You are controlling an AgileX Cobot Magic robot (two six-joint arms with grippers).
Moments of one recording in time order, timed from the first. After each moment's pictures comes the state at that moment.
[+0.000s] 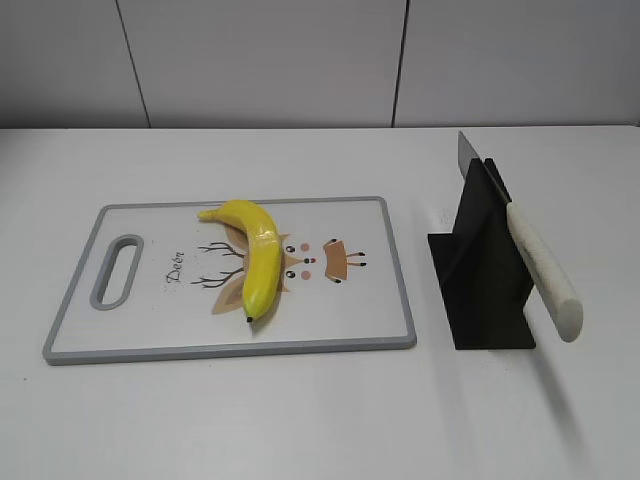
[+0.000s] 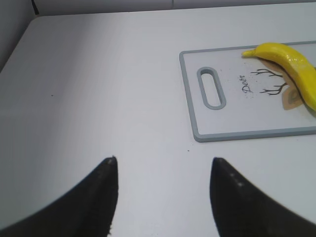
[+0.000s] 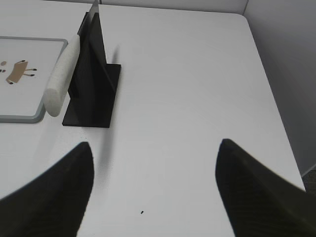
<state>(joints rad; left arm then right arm) -0.04 -0.01 -0.49 -0.08 1.09 0.18 0.10 -0.01 -0.51 0.01 1.04 -0.02</state>
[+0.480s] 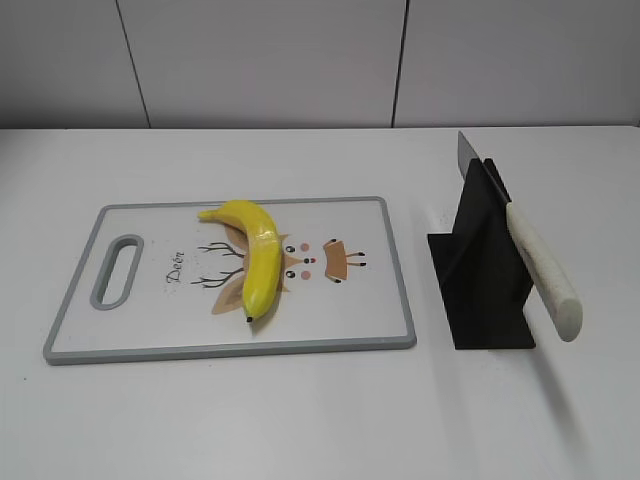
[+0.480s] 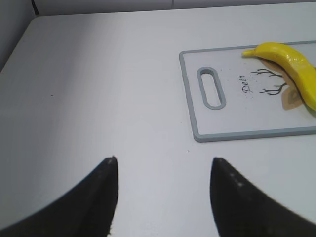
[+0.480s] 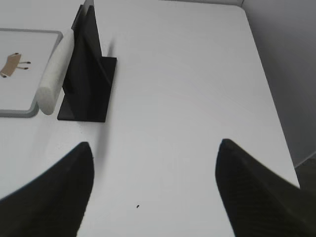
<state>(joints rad) -0.04 -0.01 -0.49 -0.08 1.09 0.18 0.10 0.08 -0.53 -0.01 1.03 -0.02</state>
